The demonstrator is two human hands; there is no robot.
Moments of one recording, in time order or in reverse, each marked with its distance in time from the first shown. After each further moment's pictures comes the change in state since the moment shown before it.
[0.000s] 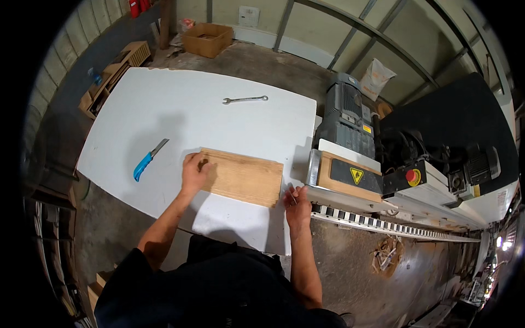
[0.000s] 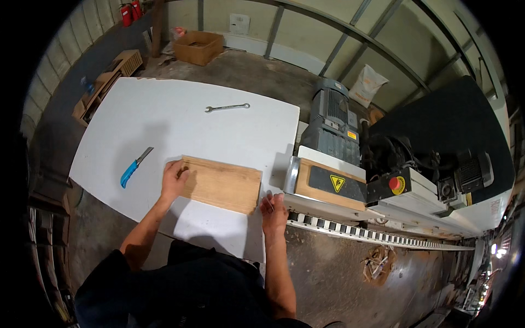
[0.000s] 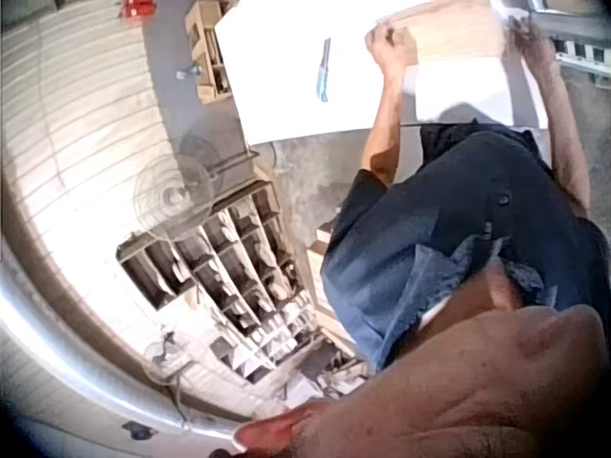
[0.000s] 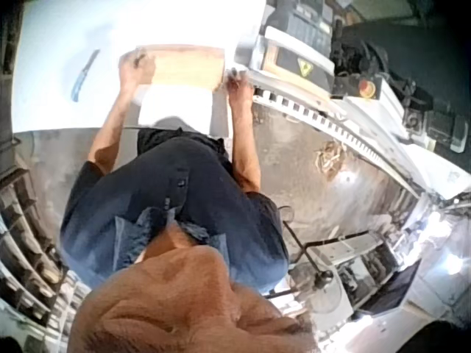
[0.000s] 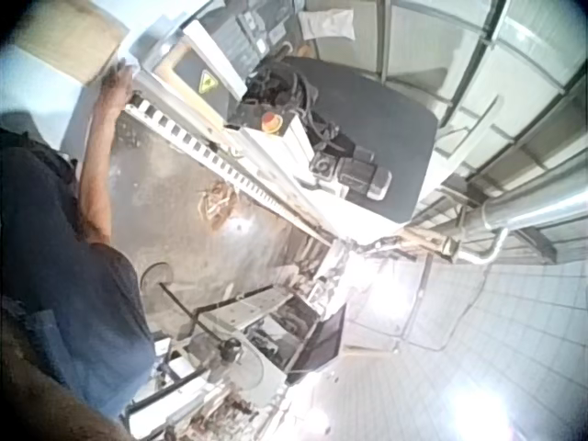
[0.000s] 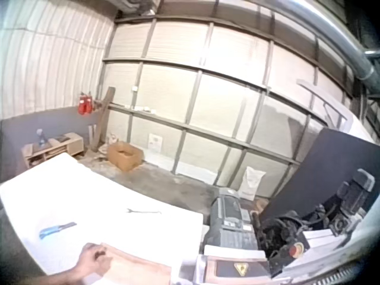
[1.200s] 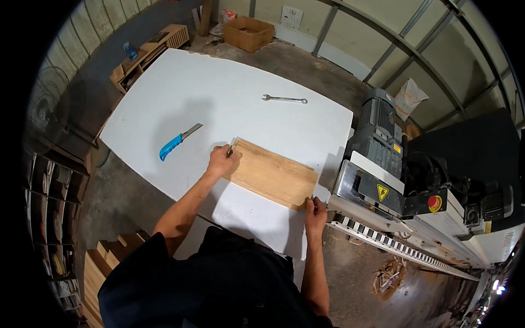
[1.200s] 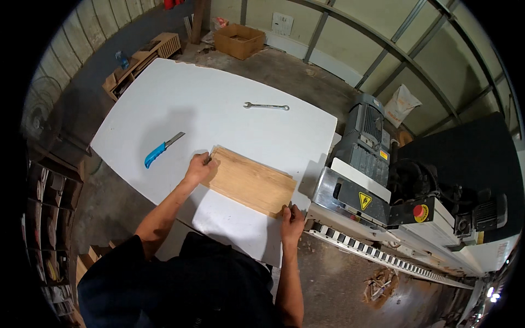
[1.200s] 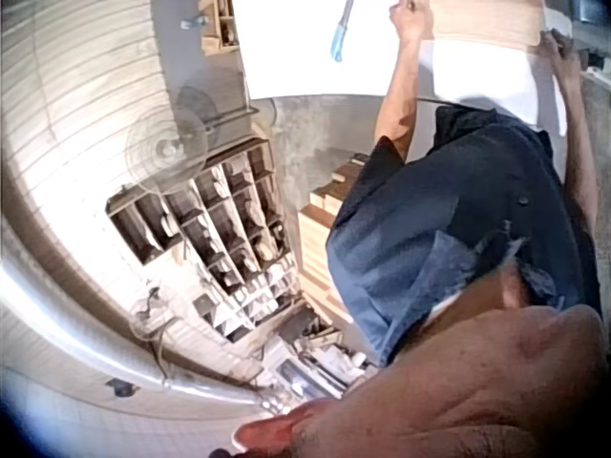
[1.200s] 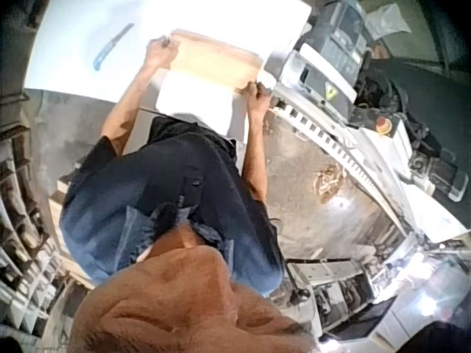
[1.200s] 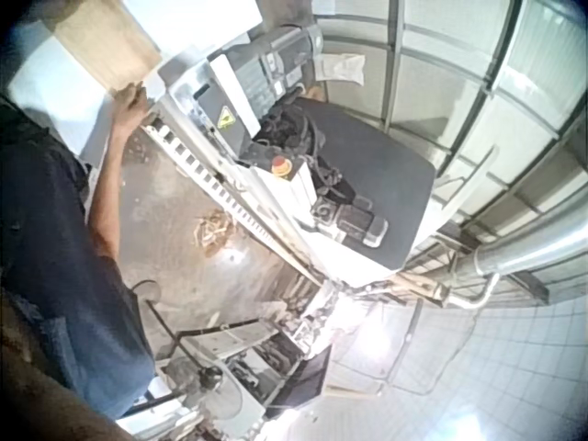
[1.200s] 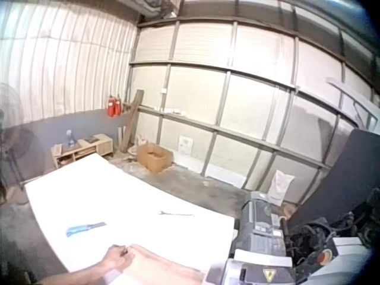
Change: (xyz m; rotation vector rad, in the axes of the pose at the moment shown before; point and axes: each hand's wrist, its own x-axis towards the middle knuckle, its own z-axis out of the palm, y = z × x) left_hand 0.010 -0.036 0.006 0.023 -0.205 -0.407; right_hand -0.002 0.019 -0.011 -1.128 -0.074 -0.504
